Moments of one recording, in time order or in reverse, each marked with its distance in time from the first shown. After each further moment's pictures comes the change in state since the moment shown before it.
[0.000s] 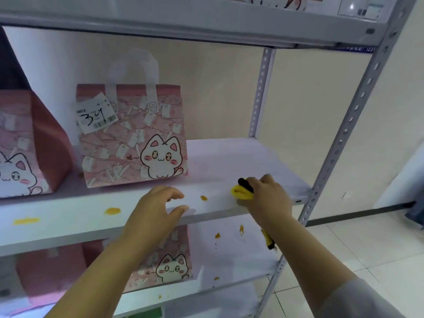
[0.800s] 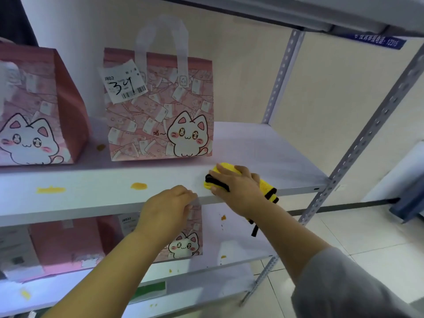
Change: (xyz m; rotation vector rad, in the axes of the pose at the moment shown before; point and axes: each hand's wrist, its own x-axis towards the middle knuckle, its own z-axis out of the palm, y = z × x) left_hand -0.026 -0.056 0.000 0.297 -0.084 0.199; right_hand 0.000 -0.082 0.052 0.075 -0.239 -0.303
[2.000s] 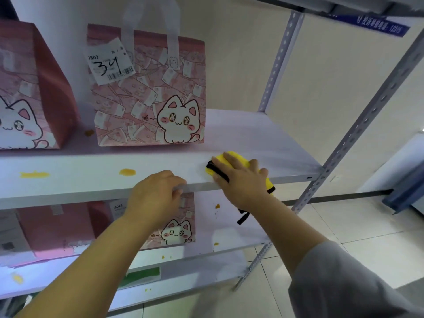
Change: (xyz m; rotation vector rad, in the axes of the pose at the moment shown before) left_hand 0.004 0.006 0.001 -0.016 0.028 -0.122; right_hand -0.015 0.021 0.003 -0.191 0.035 0.112
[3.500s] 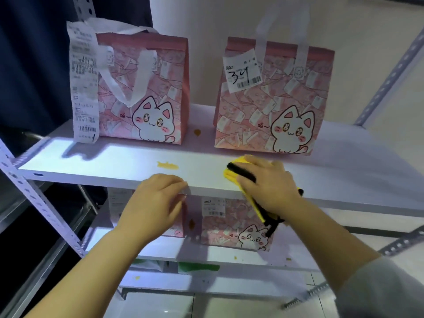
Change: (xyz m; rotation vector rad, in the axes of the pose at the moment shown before) left_hand -0.092 -0.160 -0.105 0.127 0.066 -0.012; right_hand 0.030 -0.176 -0.013 0.188 -0.087 -0.231
